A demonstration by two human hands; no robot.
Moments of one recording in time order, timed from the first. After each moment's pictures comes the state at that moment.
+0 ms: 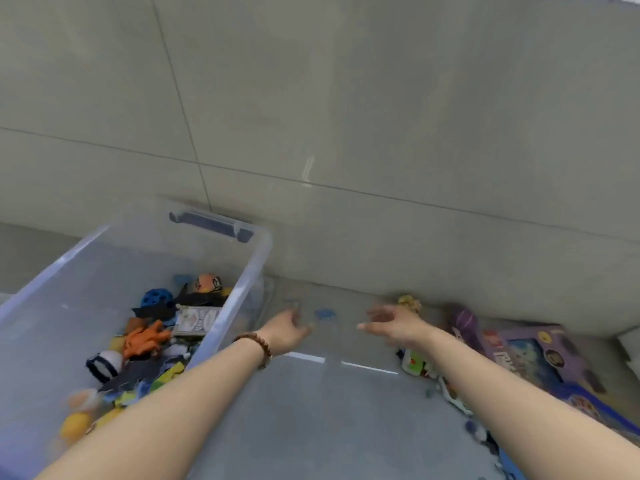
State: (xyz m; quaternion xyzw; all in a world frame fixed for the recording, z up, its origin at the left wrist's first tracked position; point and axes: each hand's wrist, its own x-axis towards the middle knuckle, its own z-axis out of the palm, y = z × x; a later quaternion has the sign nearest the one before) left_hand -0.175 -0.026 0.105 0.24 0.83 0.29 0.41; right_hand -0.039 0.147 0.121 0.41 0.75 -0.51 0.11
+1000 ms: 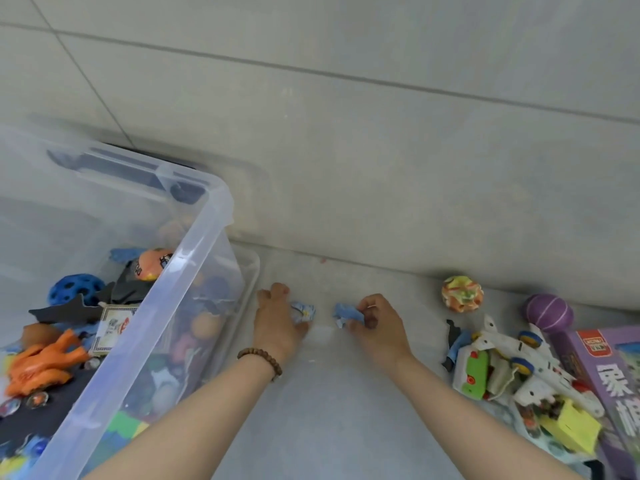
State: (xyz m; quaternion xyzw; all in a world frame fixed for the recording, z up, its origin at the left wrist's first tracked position) left_hand -0.223 0.033 -0.066 0.16 0.91 0.29 0.26; right_hand -0.109 0.156 -0.072 0.44 0.72 -0.53 -0.04
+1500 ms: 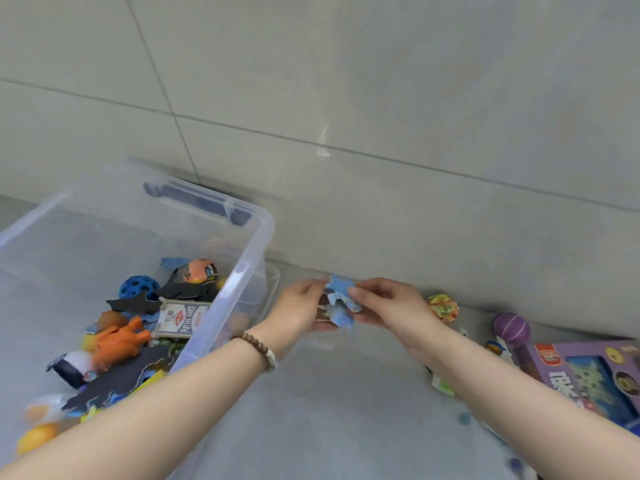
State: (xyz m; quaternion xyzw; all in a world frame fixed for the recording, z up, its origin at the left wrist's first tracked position) left_hand -0.200 0.017 0.092 0.05 0.68 0.59 0.43; right_hand -0.108 0.135 0.105 0.35 0.61 -0.71 -0.03
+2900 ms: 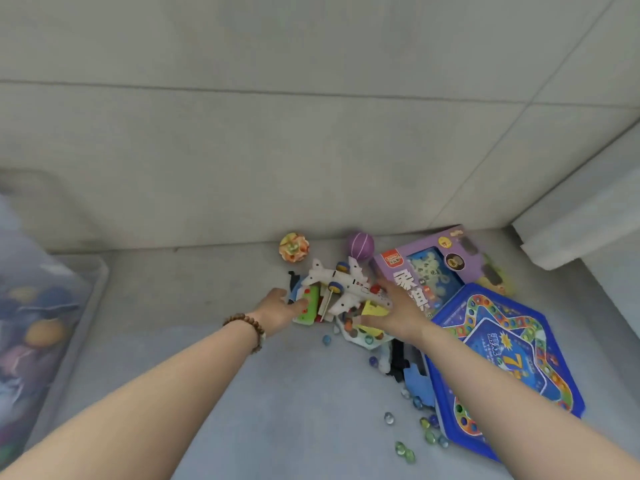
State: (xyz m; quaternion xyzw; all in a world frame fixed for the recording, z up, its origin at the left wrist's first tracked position) left_hand -0.045 0.161 -0.021 0.20 0.80 0.24 0.51; right_hand 0.147 0.273 0.006 0.50 0.75 -0.44 0.05
